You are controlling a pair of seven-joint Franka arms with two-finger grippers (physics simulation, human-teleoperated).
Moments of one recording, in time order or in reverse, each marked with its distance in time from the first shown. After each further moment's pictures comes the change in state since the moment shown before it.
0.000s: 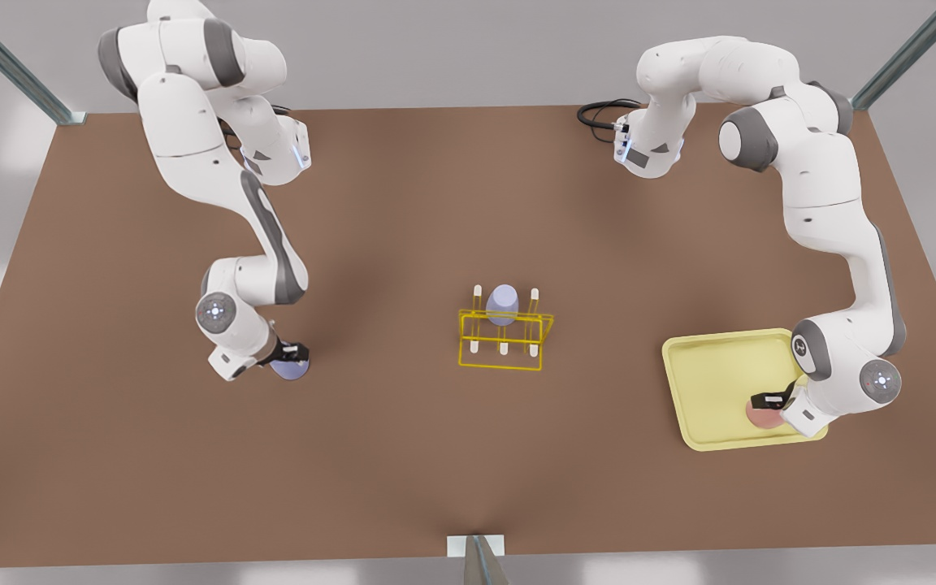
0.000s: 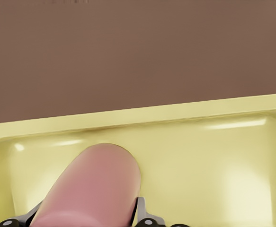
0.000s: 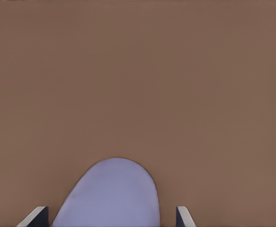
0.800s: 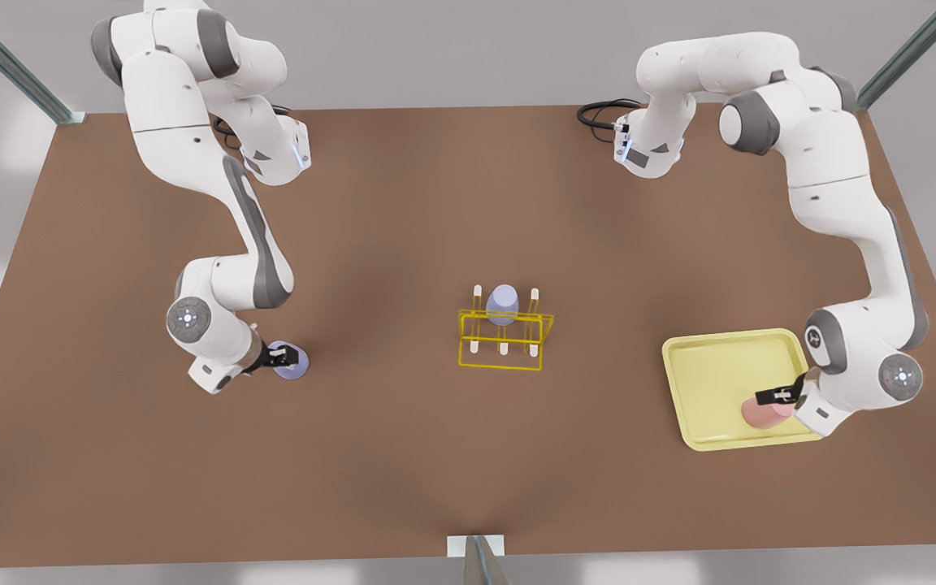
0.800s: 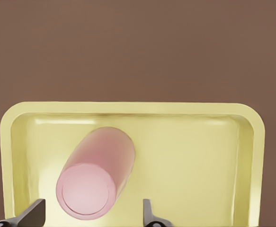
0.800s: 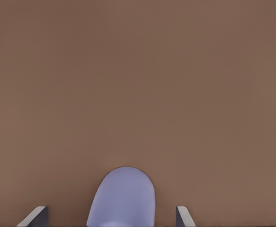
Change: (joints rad) left arm -0.024 -0.075 0.004 0.015 -0.002 -0.134 -0.123; right arm -0.020 -0.055 0.000 0.150 0.001 -0.228 -0.098
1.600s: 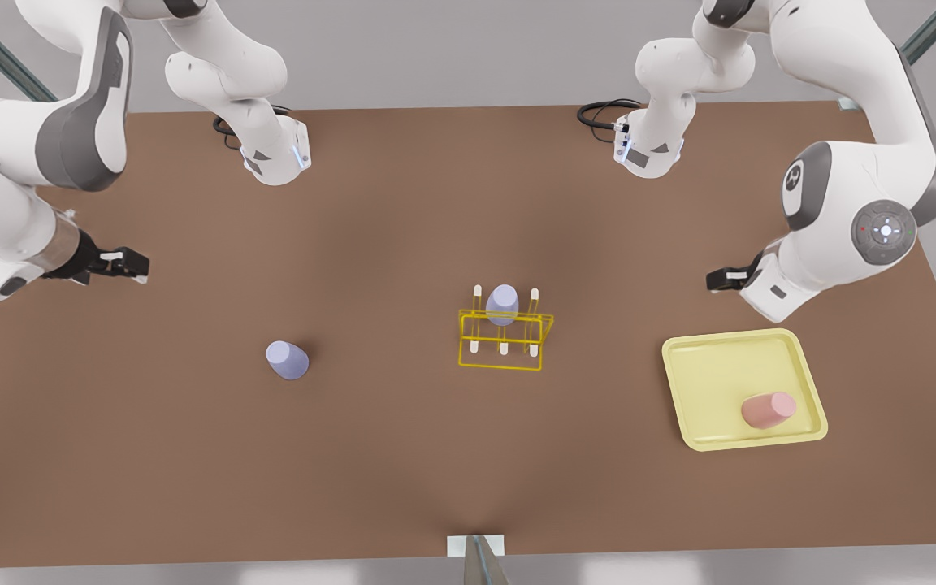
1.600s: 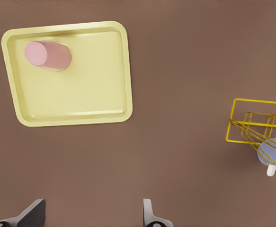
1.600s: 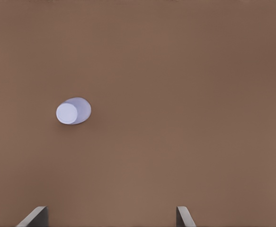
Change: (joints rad) left arm -0.198 -0.584 -0.124 -0.145 0.053 -0.559 -0.250; right arm -0.191 -0.328 -0.001 0.413 -0.169 -0.823 -0.062
